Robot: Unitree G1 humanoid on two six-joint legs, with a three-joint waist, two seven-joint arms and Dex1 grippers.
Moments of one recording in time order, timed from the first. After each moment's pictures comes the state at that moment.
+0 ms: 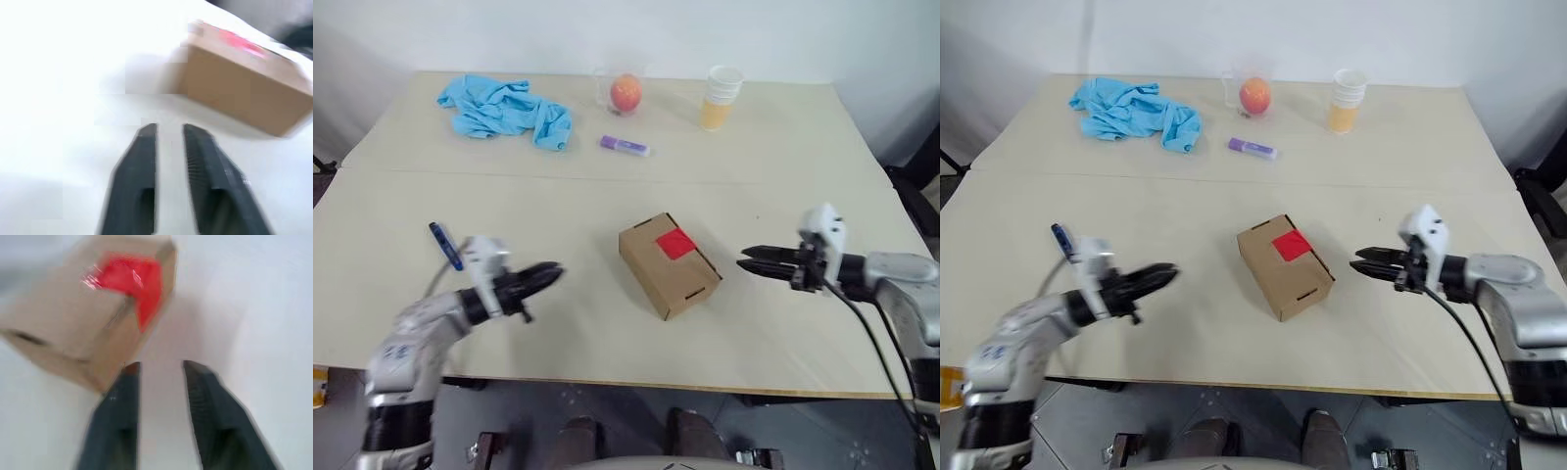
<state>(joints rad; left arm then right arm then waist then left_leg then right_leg) -0.04 0.52 0.43 -0.20 -0.52 0.50 -0.81 -0.28 -0.79 -0.21 -0.09 0.52 0.47 1.13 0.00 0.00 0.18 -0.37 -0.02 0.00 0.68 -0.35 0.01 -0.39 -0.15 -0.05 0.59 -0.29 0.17</state>
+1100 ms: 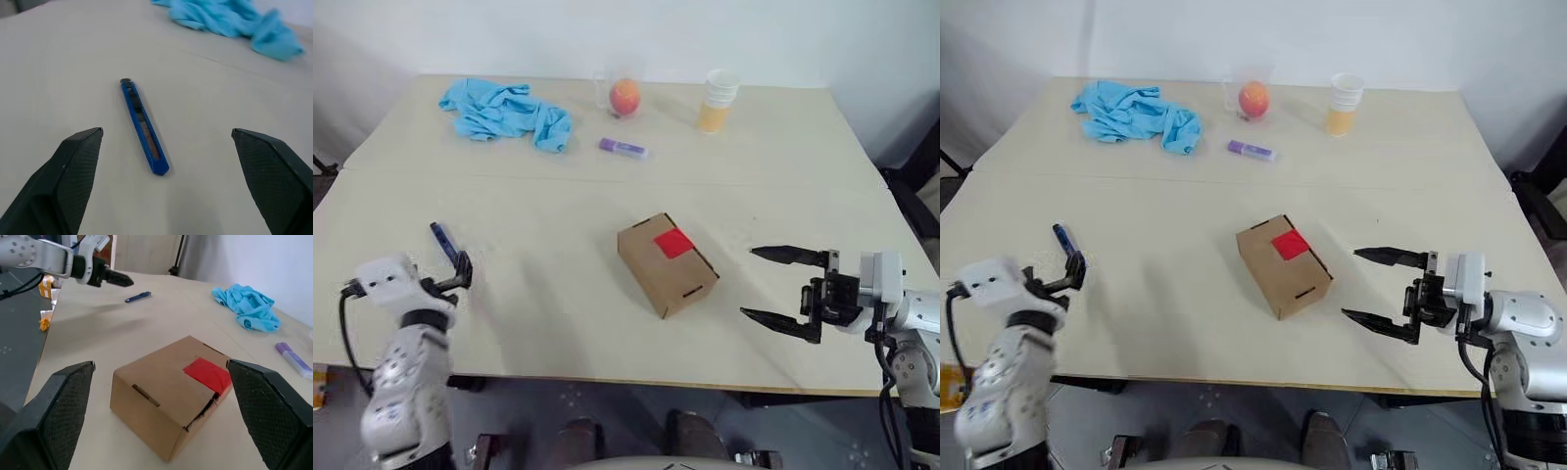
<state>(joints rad) -0.14 0.10 0.52 -0.45 -0.36 0.65 0.29 -0.11 -0.70 -0.29 -0.14 0.63 0.00 1.36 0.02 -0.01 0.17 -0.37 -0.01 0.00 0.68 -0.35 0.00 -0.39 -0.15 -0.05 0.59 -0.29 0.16</state>
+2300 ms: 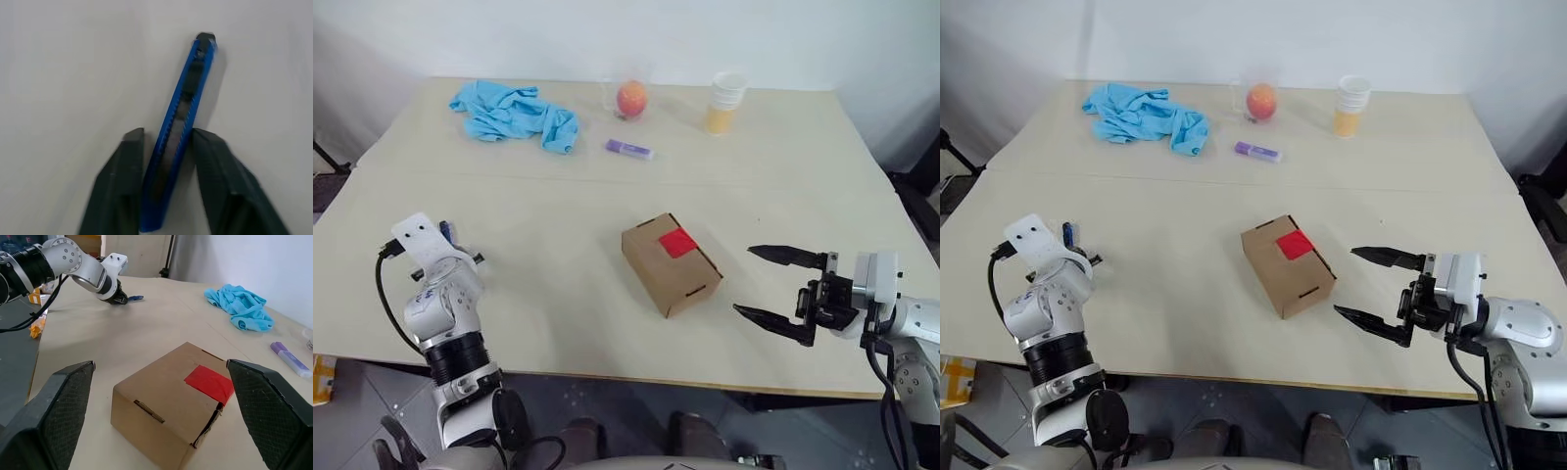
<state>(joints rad) -0.58 0.15 0.59 0.01 -0.19 0.92 0.55 -0.04 -0.70 -0.28 -0.28 0.65 0.07 1.21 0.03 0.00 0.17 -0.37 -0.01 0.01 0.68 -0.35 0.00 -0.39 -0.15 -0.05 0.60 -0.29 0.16</state>
